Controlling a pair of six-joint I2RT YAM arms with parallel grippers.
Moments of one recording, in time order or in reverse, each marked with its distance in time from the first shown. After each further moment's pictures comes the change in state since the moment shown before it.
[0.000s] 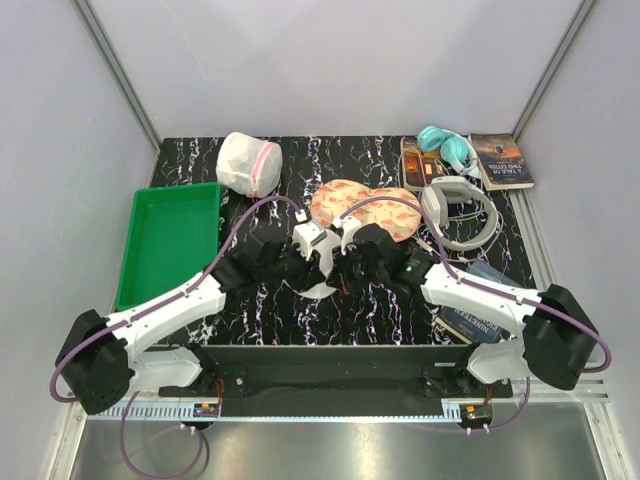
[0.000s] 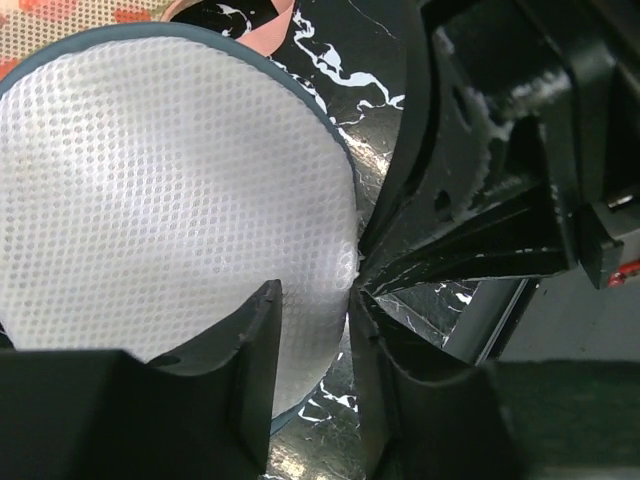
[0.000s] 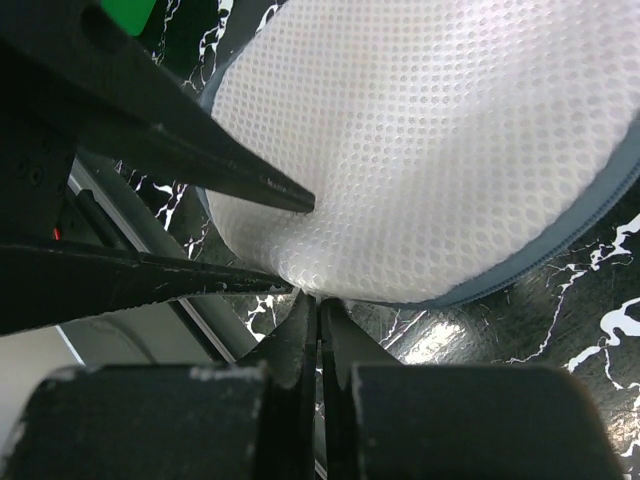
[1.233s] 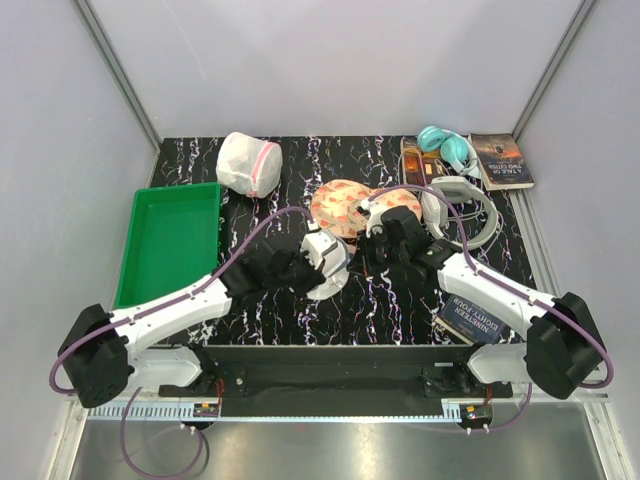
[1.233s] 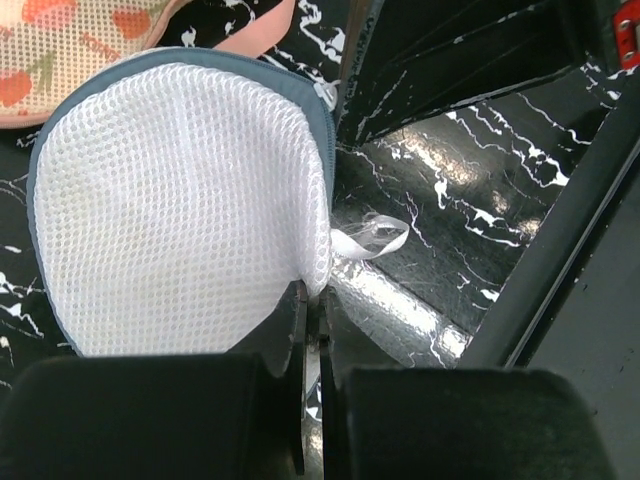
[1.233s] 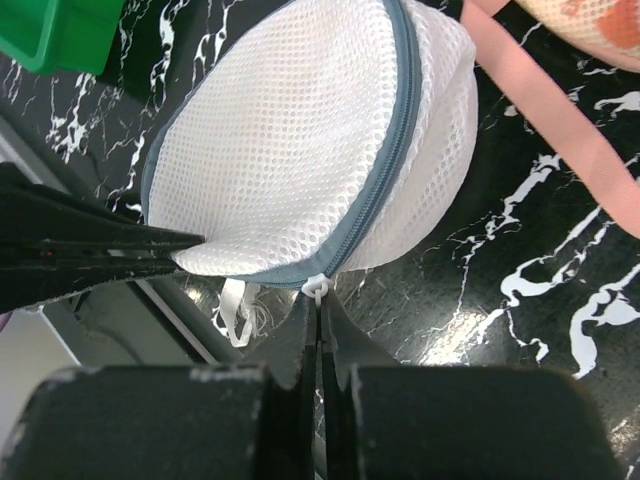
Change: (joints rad) left arm -0.094 0.024 0.010 -0.014 -0.137 0.055; right arm -0.221 -0.047 -0.001 -0.082 -0.108 -0.032
